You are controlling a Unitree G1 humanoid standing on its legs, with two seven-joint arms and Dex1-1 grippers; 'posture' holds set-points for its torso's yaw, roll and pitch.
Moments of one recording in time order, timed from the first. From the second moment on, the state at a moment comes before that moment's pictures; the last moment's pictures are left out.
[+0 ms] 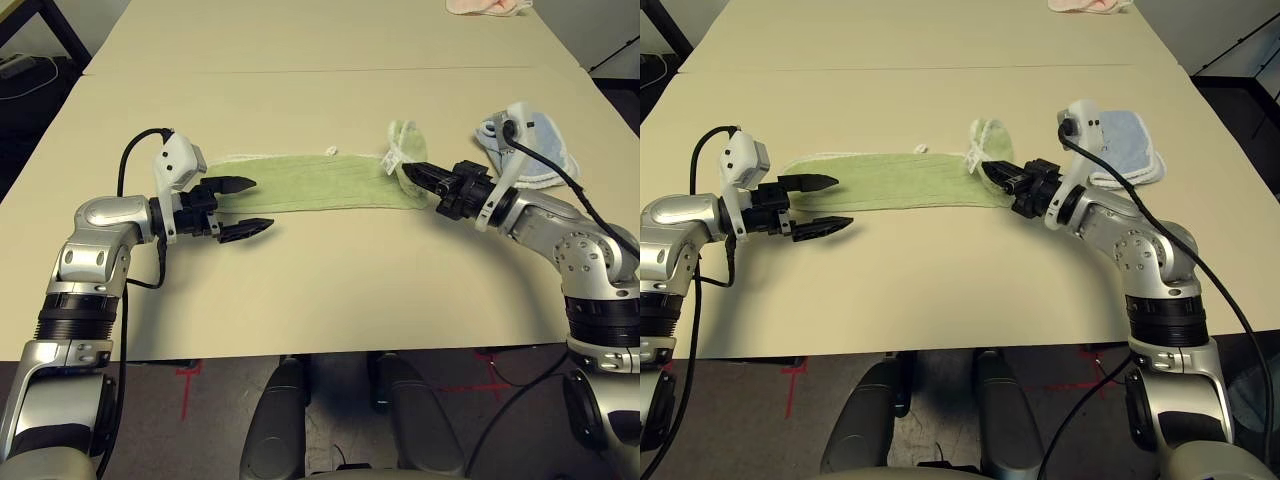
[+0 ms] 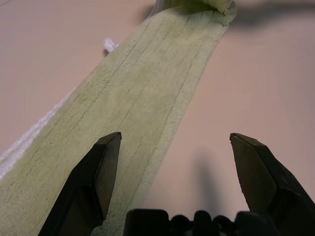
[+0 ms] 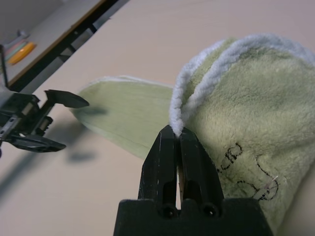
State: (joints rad) left arm -0.57 0.76 0.03 0.26 -0.32 0.24 -1.20; right arm -0.61 -0.43 -0.09 -0.09 0.79 0.83 0.46
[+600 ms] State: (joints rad) left arm -0.57 0.76 0.03 0.25 -0.31 0.25 -1.19; right arm -0.68 -0.32 0.04 -0.03 0.63 0.77 0.56
